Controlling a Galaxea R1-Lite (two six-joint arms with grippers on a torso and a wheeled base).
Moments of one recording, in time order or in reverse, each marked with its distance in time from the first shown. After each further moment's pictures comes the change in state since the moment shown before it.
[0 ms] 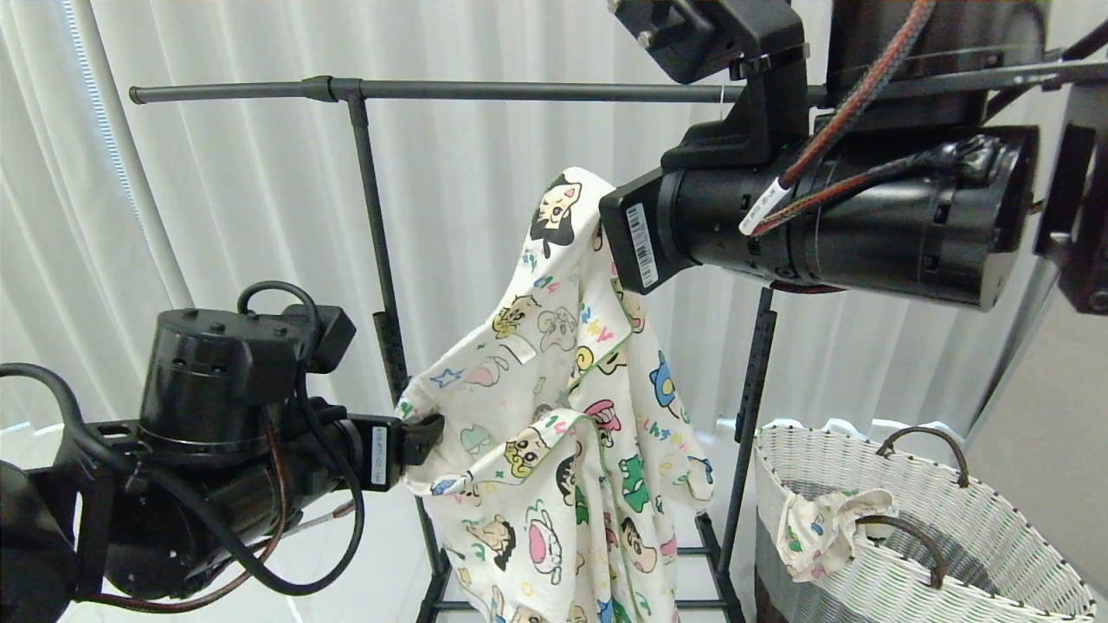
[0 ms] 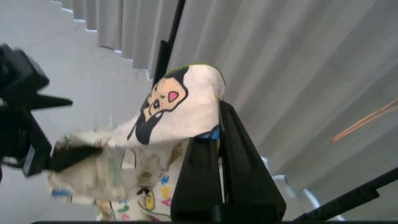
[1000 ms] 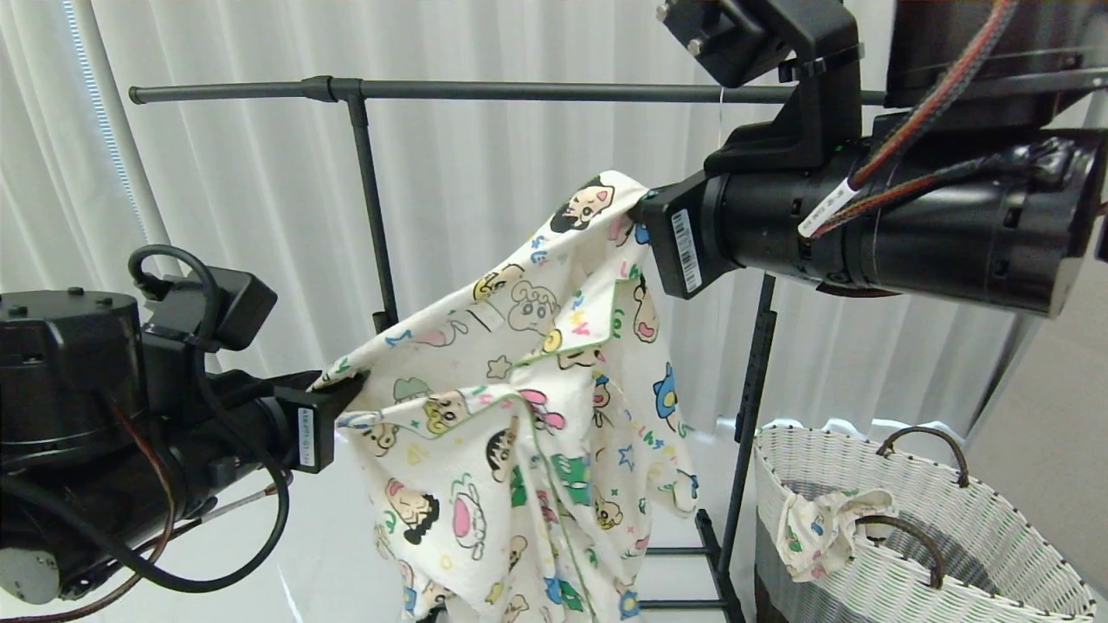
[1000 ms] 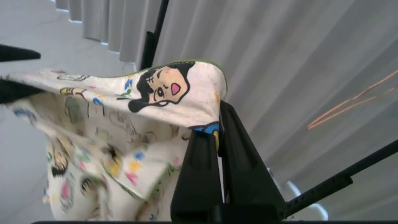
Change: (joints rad) left arm 0.149 -0.138 0.089 -0.148 -0.146 0.235; right arm -0.023 -0.063 0.070 -0.001 -0.034 -0.034
